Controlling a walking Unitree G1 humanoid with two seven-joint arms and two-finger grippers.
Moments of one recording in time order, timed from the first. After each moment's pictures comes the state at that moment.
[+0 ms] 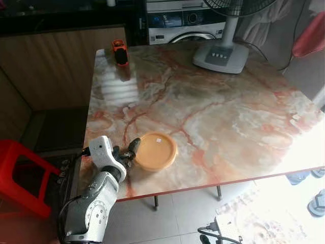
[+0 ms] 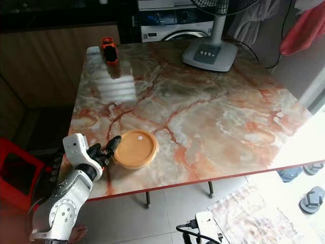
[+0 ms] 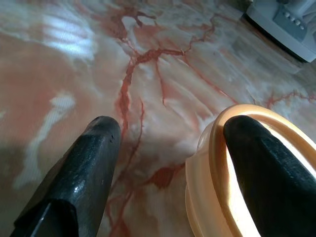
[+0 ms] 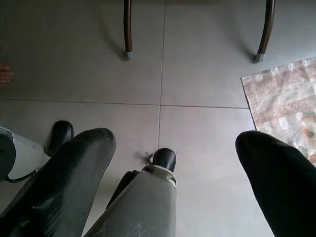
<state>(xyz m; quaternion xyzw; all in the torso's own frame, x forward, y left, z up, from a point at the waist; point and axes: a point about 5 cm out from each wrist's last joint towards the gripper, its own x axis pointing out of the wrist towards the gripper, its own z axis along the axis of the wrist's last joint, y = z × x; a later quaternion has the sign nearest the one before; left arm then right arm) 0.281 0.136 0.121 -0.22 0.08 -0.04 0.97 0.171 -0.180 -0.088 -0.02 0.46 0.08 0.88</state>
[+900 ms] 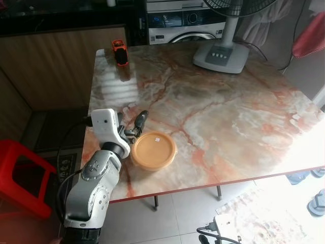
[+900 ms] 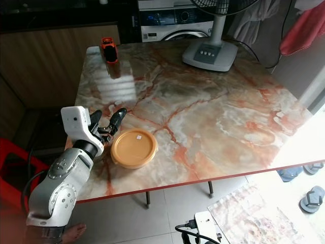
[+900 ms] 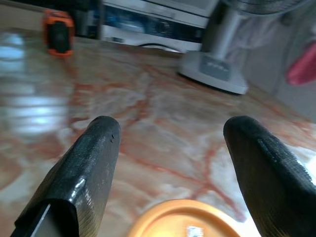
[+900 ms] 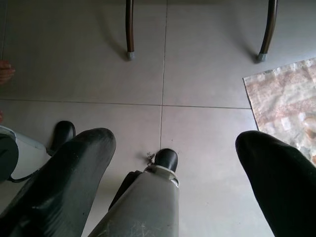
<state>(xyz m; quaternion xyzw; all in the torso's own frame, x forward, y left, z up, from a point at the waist) 0.291 0.112 0.193 -0.12 -0.05 -0.15 0.98 0.172 -0.177 -0.088 -0.02 0.46 0.08 0.88</state>
